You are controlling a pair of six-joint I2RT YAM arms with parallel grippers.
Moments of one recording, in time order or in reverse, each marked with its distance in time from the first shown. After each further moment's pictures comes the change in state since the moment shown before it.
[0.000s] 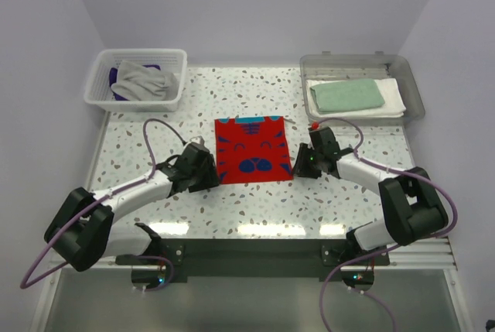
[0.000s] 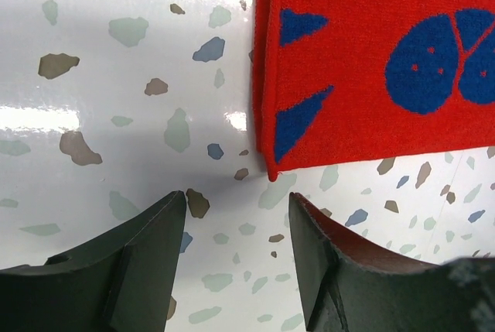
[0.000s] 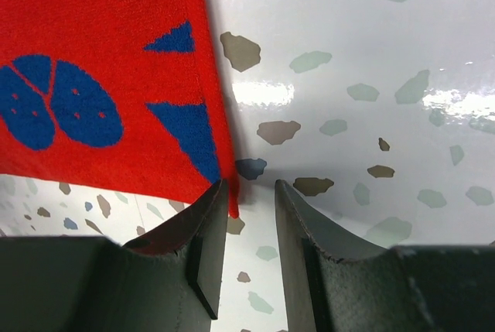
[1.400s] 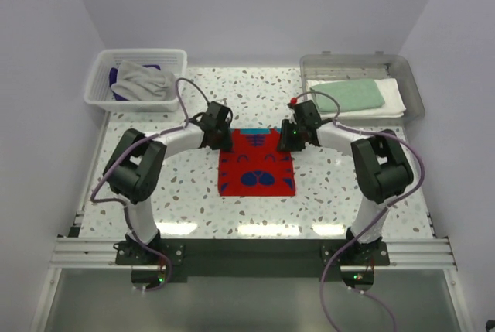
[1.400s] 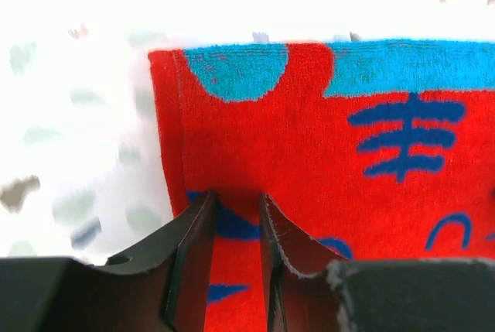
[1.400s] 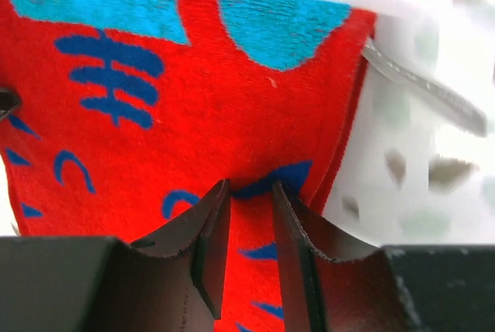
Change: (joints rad) left arm 0.077 0.553 0.515 0.043 0.004 0.199; right arm 0.000 0.330 0.354 -0.004 -0.066 -0.143
